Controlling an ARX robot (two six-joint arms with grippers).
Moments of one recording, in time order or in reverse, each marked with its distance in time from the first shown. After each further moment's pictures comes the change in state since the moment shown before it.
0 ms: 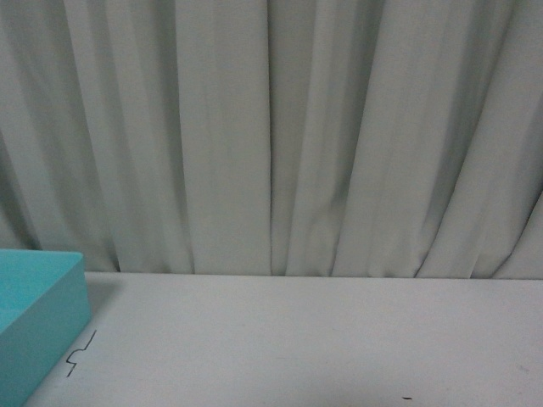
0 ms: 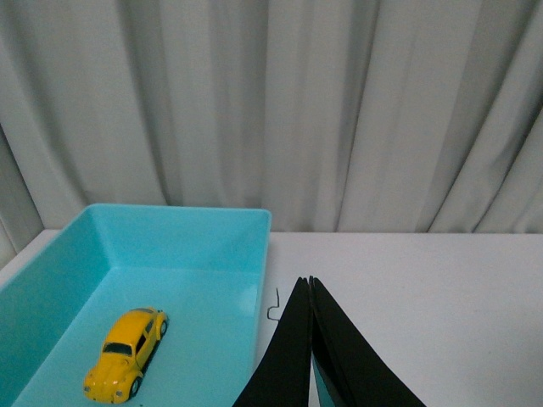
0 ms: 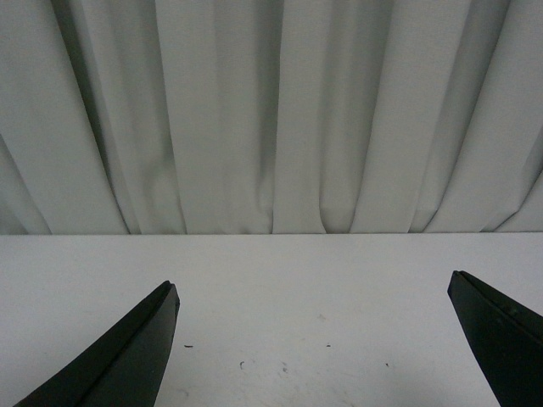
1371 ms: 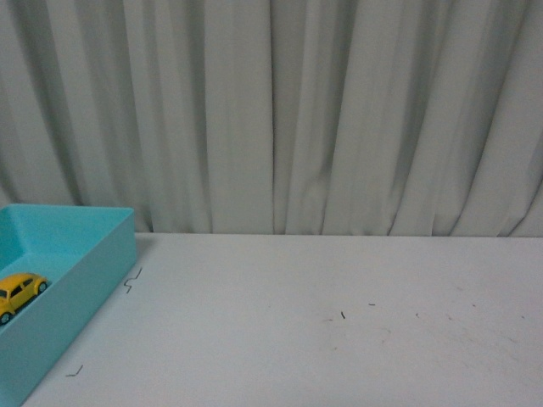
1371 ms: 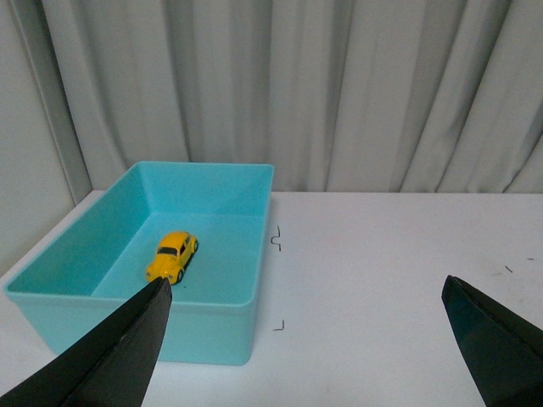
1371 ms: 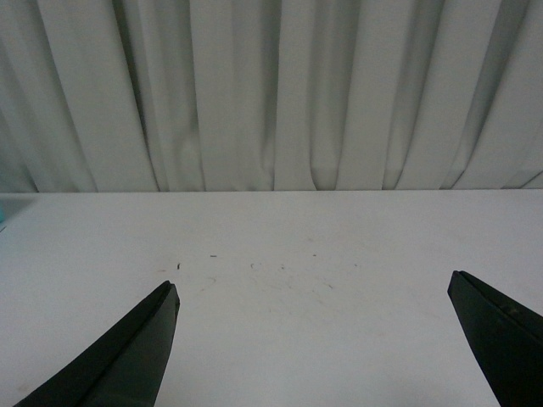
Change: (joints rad) left arm 0.000 0.000 0.000 0.001 0.000 0.000; right arm 0.000 -0.001 0.000 0.001 0.000 0.000
